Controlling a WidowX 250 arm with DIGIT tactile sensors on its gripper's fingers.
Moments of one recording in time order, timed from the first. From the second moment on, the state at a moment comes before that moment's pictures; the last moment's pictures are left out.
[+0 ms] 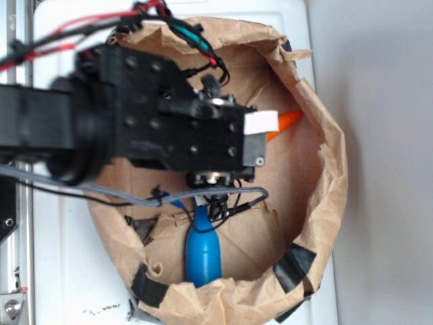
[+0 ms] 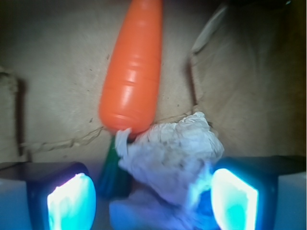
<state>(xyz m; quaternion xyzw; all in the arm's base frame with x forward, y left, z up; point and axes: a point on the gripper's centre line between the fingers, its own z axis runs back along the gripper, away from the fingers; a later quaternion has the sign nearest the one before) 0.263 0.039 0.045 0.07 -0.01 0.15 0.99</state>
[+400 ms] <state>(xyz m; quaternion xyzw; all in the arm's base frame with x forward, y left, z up) 0.296 0.052 0.024 0.08 0.00 0.15 0.98</state>
